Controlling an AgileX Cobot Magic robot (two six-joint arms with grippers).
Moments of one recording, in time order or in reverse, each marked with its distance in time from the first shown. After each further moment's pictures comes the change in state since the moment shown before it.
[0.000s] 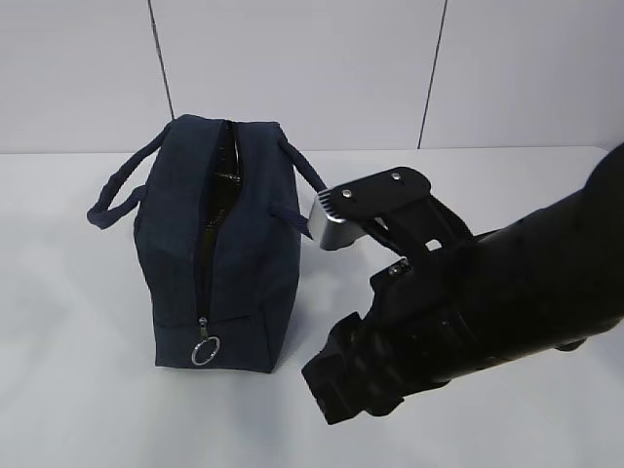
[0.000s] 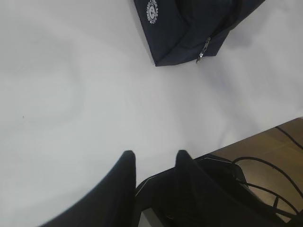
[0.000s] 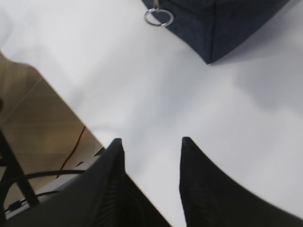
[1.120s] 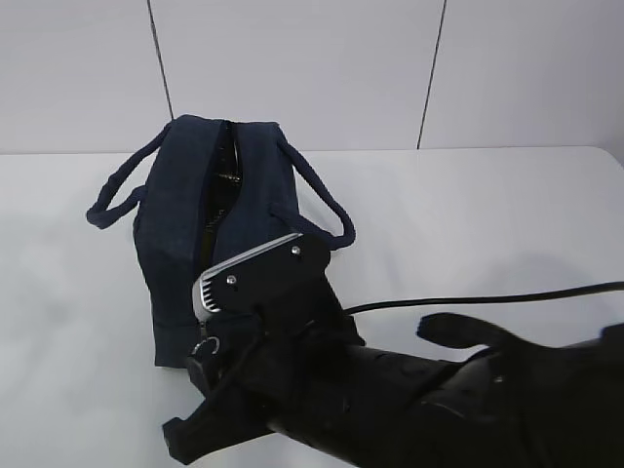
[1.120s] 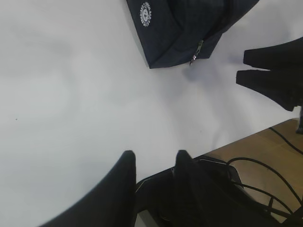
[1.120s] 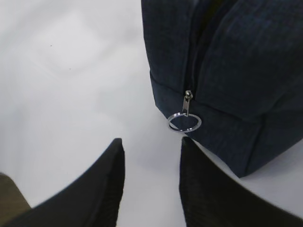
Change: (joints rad) left arm 0.000 -0.004 0.000 -0.019 0.000 0.000; right arm 0.299 0.292 0.081 -0.017 -0.850 0.182
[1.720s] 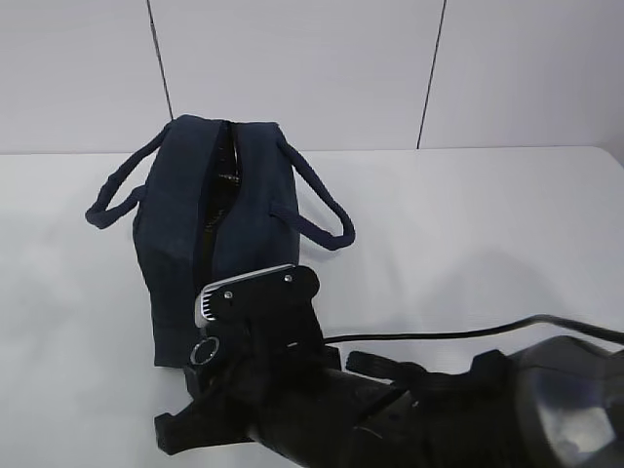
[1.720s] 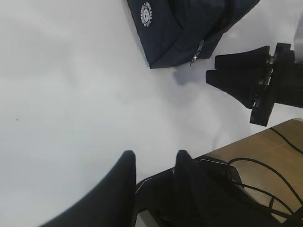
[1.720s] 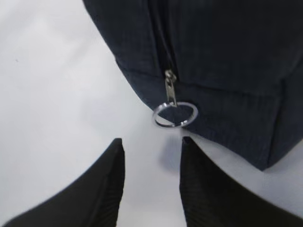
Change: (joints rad) left arm 0.000 0.000 0.000 0.000 0.000 0.000; right arm 0.002 0.183 -0.060 -0.010 -0.105 0.204
